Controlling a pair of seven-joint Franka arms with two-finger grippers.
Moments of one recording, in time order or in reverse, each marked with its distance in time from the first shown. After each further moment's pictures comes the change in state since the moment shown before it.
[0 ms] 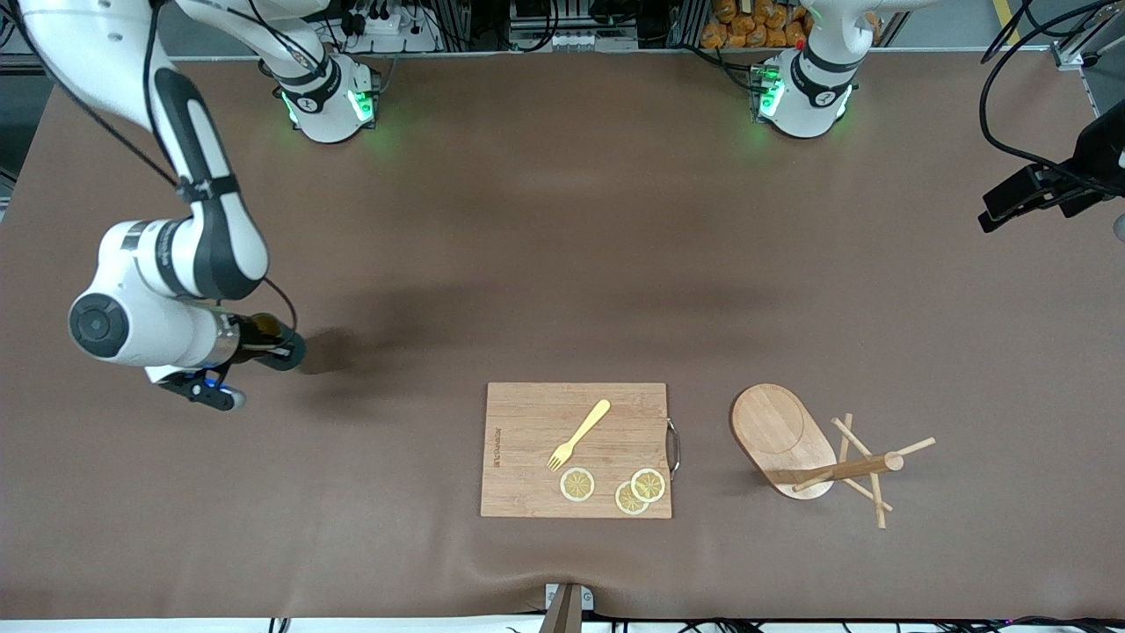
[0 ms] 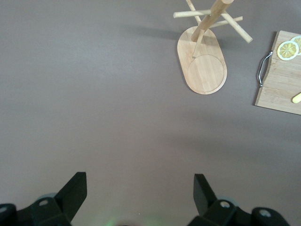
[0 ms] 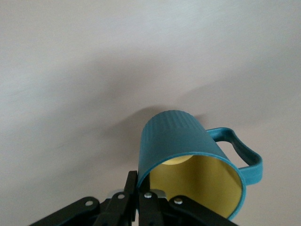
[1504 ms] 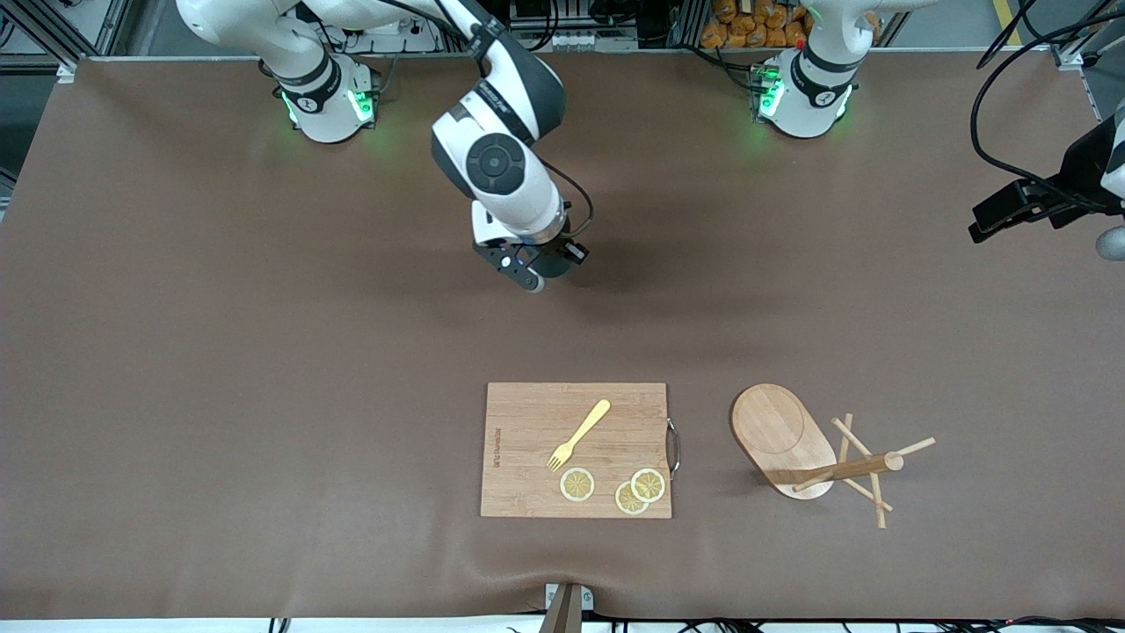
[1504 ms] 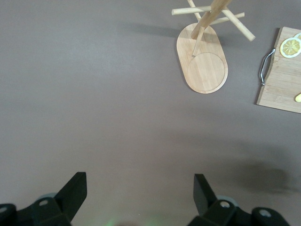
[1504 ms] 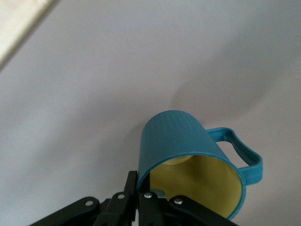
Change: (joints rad) left arm -0.004 0.027 -0.002 -0.002 0.000 0.012 0.000; right arm 0.664 0.094 0.078 0.120 0.183 0.177 1.006
